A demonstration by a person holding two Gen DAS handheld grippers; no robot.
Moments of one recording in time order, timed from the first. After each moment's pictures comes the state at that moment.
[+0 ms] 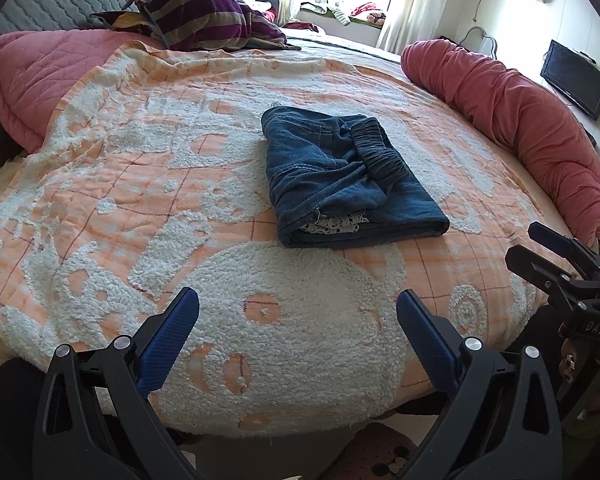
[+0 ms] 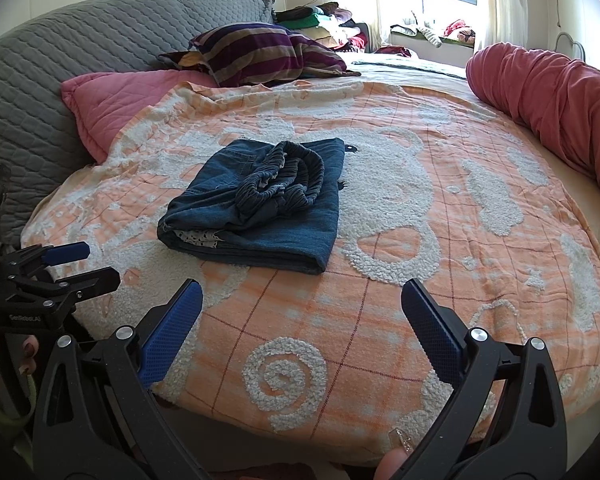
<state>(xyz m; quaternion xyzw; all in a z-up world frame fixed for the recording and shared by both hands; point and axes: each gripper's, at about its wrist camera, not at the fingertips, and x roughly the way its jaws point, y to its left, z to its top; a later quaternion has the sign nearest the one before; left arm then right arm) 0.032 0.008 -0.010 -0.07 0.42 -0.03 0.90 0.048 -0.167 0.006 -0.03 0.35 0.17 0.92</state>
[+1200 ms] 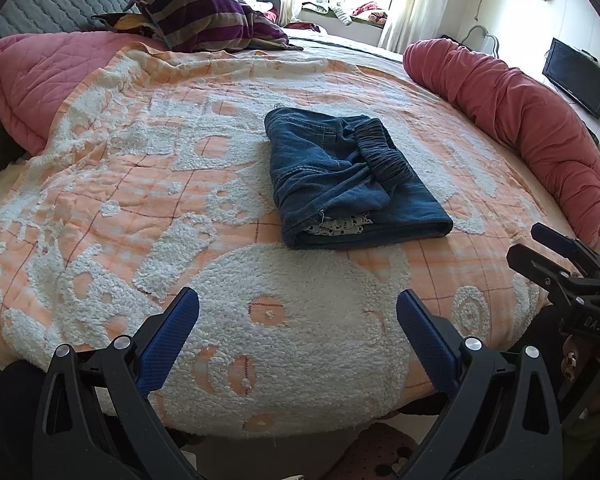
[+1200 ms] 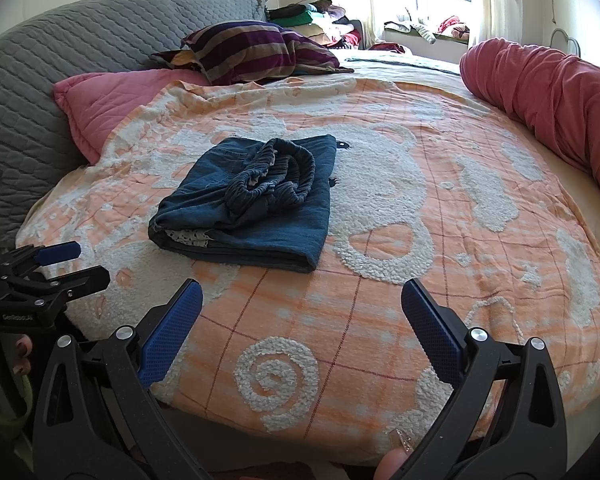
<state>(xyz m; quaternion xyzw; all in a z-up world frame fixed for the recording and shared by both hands) 0.033 0.012 -0.008 -0.07 0.42 -0.03 0.90 0.051 -0.175 0.003 -0.03 0.36 0.17 0.92</state>
